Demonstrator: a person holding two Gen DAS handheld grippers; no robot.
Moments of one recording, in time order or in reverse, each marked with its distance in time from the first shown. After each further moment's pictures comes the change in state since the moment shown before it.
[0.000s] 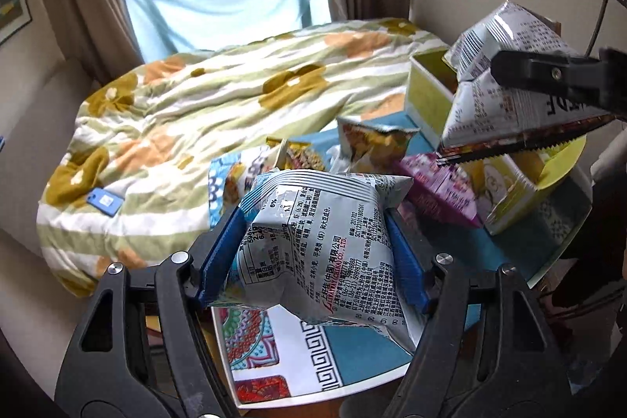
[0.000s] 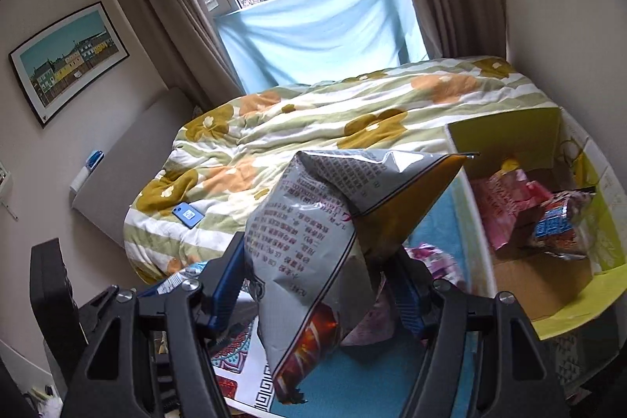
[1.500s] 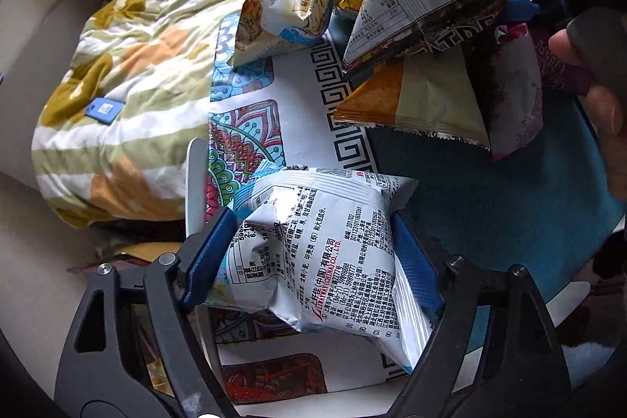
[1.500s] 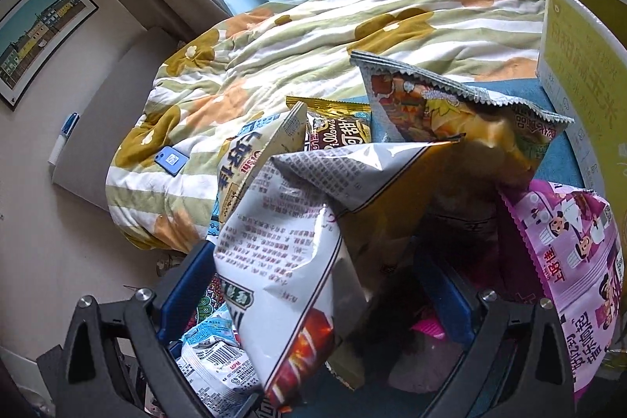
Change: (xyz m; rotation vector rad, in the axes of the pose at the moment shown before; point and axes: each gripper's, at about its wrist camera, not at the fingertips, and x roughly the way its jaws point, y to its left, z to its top) left arm 0.123 0.050 -0.124 -0.063 0.316 0.093; right arm 0.203 0.012 -0.051 0.077 0.302 0.056
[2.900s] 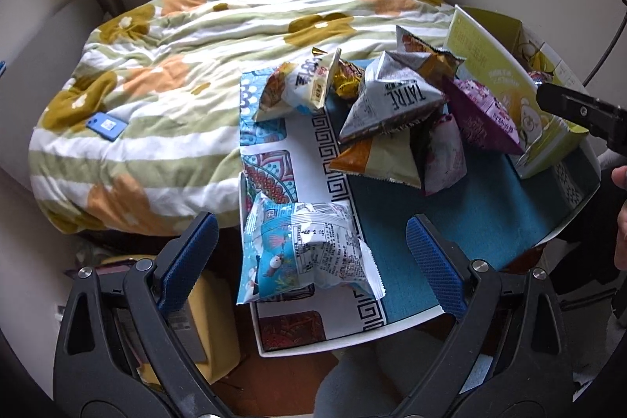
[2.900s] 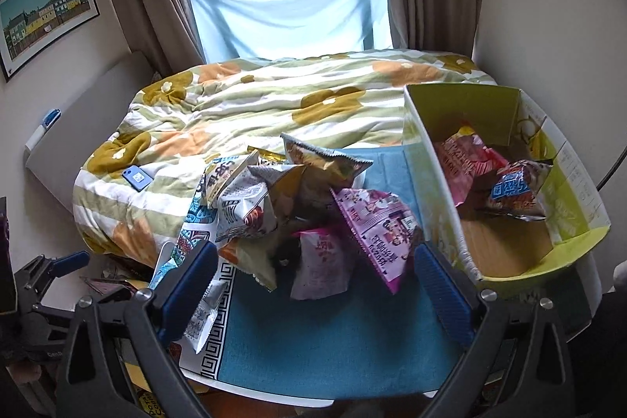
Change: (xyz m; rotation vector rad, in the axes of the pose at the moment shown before) left arm -0.108 0.034 -0.005 -0.055 -0.148 -0.121; right arm -0.167 0.009 -0.061 -0.117 -0.224 -0.260
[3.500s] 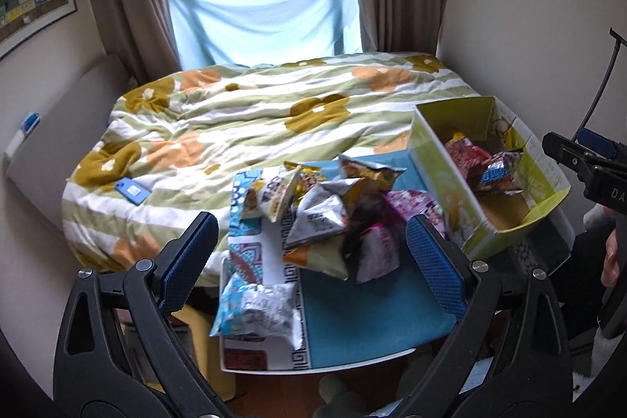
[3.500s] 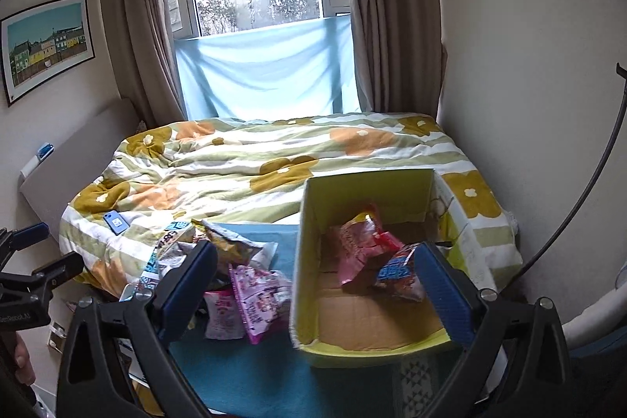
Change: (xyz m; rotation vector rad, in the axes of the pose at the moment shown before) left arm -0.118 -0.089 0.078 -0.018 -0.218 0.100; right arm -0.101 -0.117 0.052 -0.028 -0.211 -0.052
